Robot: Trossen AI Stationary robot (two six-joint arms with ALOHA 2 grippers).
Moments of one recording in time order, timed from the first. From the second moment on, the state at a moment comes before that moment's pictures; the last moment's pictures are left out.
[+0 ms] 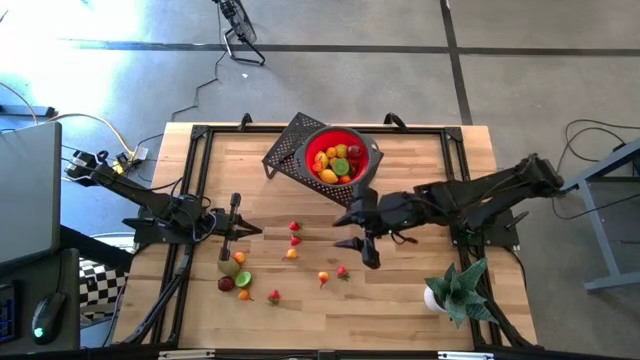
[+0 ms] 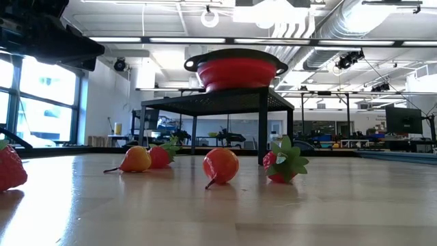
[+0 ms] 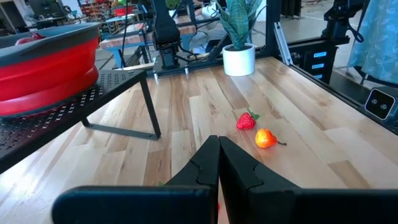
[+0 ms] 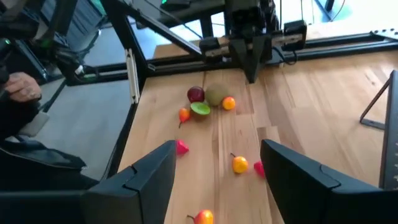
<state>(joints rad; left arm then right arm) -0.40 0.53 0.13 0.31 -0.31 0.10 0.28 1.43 1.34 -0.38 0.11 0.29</state>
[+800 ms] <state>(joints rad) -0.40 0.53 0.13 0.45 -0.30 0.11 0.41 1.48 1.34 -0.11 0.13 0.36</state>
